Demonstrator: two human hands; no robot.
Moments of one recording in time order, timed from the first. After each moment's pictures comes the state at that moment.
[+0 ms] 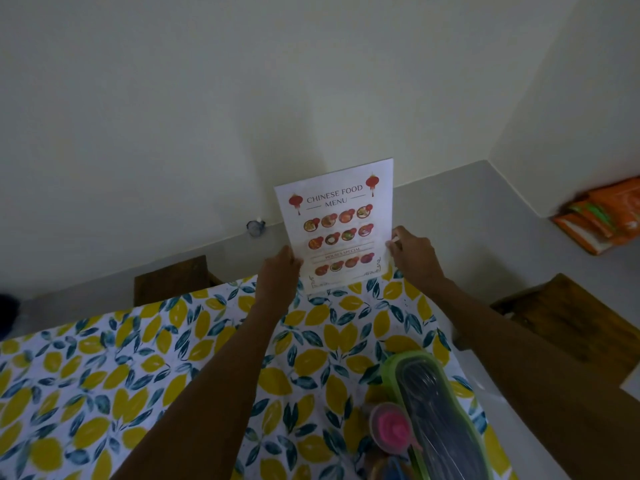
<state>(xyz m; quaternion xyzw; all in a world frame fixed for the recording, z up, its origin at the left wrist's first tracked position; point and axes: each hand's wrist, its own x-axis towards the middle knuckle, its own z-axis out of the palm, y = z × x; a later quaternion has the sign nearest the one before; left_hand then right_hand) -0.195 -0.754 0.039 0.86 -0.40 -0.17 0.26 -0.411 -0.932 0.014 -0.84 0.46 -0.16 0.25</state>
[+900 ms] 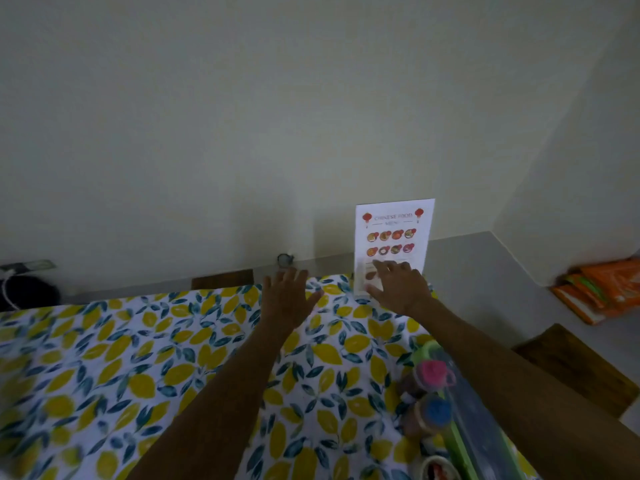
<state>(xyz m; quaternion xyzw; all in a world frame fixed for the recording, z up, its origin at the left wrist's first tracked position) -0.182 -0.547 0.124 0.87 -0.48 0.00 0.07 -0.364 -0.729 0.134 -0.93 0.35 0.06 0.04</state>
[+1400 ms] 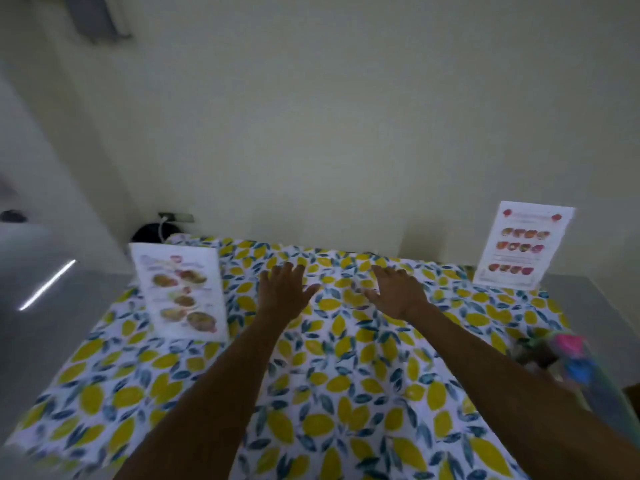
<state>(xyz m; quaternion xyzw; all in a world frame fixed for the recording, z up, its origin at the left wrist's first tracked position) -0.068 -0.145 0.140 0.93 -0.35 0.02 0.08 -0.215 -0.357 0.165 -0.97 0.23 0.07 0.07</state>
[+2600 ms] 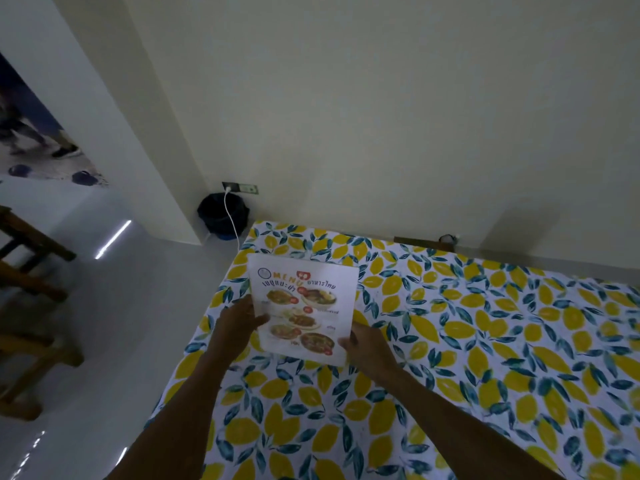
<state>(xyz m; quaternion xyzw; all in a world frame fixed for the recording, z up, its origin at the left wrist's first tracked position) 0.198 0.111 0.060 0.92 -0.13 -0.18 0.33 0.034 -0.111 0.033 -0.87 0.23 0.05 0.43</state>
